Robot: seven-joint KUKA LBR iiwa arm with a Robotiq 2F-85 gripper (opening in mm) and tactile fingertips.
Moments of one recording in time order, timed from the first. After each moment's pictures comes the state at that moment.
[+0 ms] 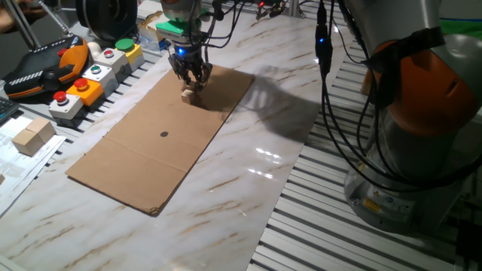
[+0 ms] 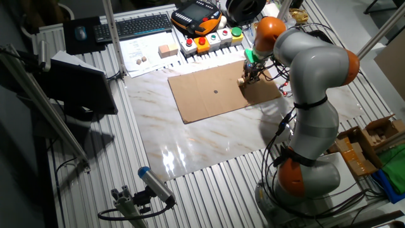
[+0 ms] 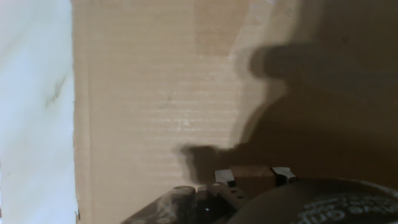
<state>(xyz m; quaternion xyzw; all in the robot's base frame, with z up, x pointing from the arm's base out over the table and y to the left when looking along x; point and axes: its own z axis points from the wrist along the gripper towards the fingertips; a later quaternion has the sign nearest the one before) 0.622 -0.107 0.054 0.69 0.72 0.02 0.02</state>
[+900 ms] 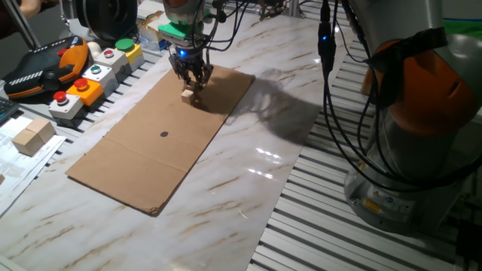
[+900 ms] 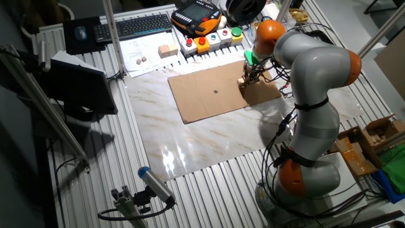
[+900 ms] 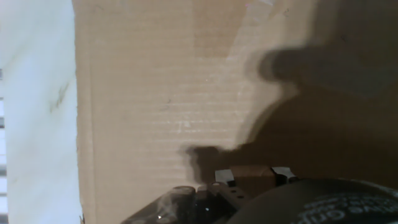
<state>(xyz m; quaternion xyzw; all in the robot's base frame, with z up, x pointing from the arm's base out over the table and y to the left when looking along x) 0.622 -0.107 0.054 0.70 0.71 0.03 0.02</state>
